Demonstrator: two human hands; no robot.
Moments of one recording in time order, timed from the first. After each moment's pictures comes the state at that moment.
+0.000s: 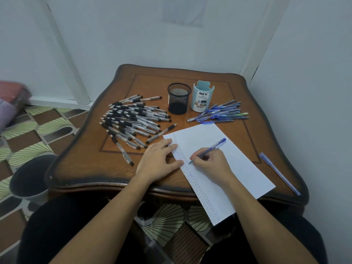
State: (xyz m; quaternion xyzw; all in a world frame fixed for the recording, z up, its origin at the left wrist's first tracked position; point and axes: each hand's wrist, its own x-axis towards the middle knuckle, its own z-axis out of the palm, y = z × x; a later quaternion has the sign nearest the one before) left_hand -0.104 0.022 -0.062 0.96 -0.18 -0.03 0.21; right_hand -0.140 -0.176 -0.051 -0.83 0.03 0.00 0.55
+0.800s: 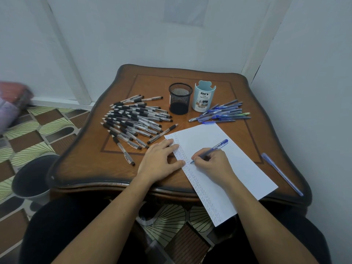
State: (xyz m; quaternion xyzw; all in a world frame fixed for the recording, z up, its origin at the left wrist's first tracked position) left_hand -0.103 0.021 -0.062 0.96 -0.18 -0.03 0.21; right_hand -0.140 -0.175 -0.051 -0.84 0.03 -0.01 0.55
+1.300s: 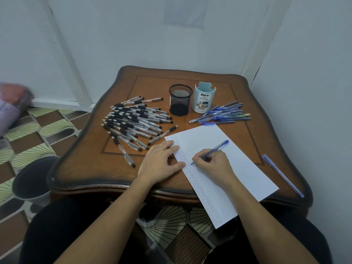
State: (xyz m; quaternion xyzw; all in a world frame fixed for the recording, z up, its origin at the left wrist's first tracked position) left_hand -0.102 0.021 -0.064 0.96 -0.18 -0.03 0.21; right_hand -0.140 -0.174 -0.050 -0.84 0.03 0.00 0.55
